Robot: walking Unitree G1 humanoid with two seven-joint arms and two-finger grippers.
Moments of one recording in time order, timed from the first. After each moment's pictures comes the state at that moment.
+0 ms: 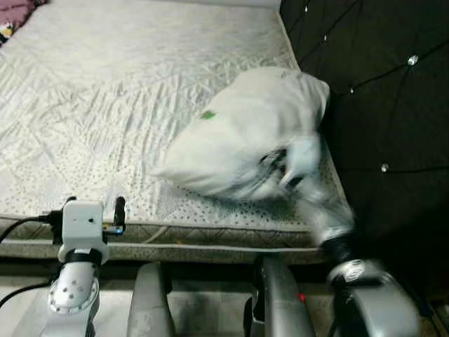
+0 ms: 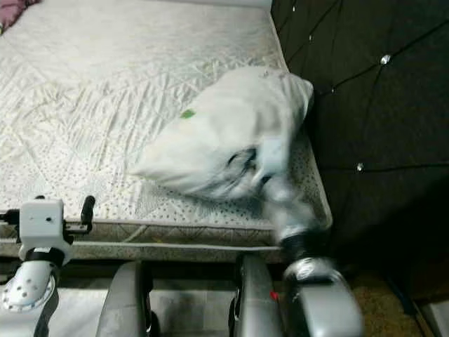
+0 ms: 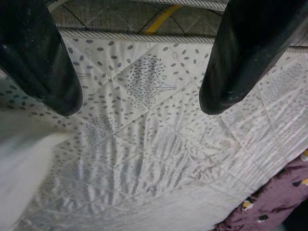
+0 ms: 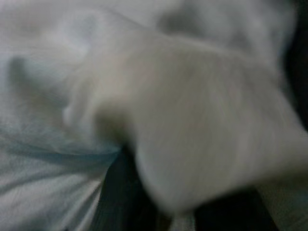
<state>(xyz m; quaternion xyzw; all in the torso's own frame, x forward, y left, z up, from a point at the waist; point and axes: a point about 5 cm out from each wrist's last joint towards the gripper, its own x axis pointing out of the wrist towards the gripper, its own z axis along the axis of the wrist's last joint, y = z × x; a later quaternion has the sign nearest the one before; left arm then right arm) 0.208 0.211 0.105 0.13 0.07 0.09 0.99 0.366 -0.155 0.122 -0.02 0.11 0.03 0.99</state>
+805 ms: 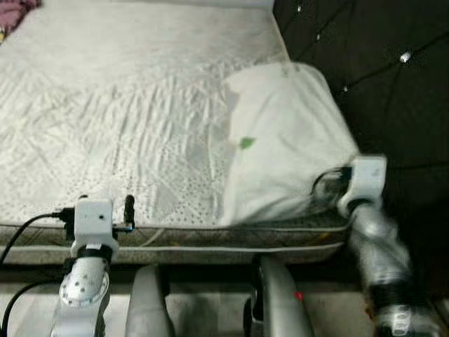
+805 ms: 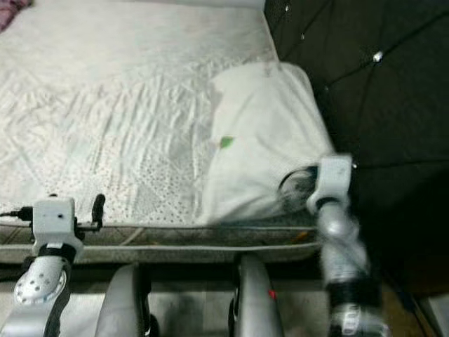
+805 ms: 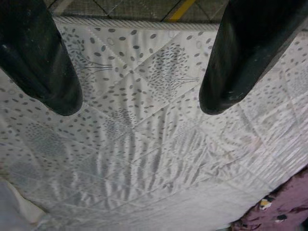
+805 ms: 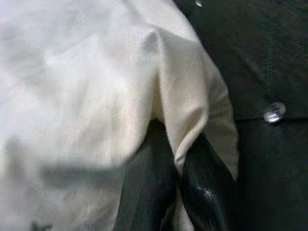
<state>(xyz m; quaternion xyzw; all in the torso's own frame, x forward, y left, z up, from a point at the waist) 0.216 0.203 0.100 0.11 0.06 0.08 0.99 0.302 -0.219 0.094 -0.06 0.08 -0.06 0.99</state>
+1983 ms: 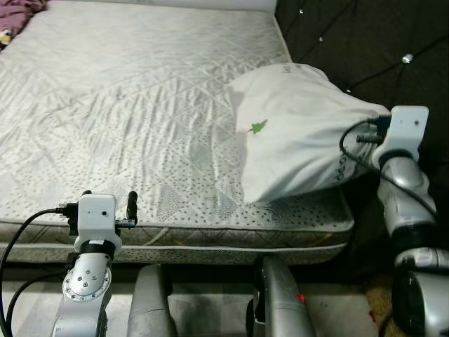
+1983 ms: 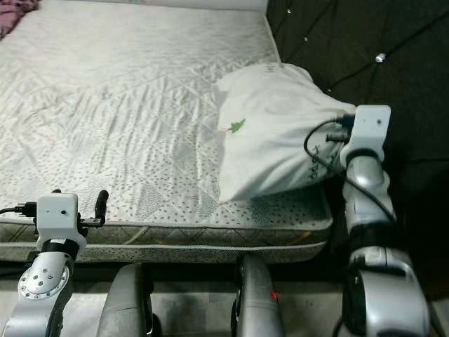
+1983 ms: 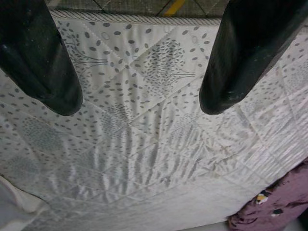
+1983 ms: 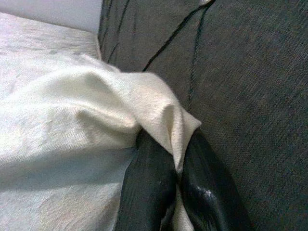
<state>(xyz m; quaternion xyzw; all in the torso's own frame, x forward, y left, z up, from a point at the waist) 0.223 0.200 0.100 0.11 0.06 0.07 0.99 0.349 -0.277 0.152 -0.10 0.00 -0.14 0.98</state>
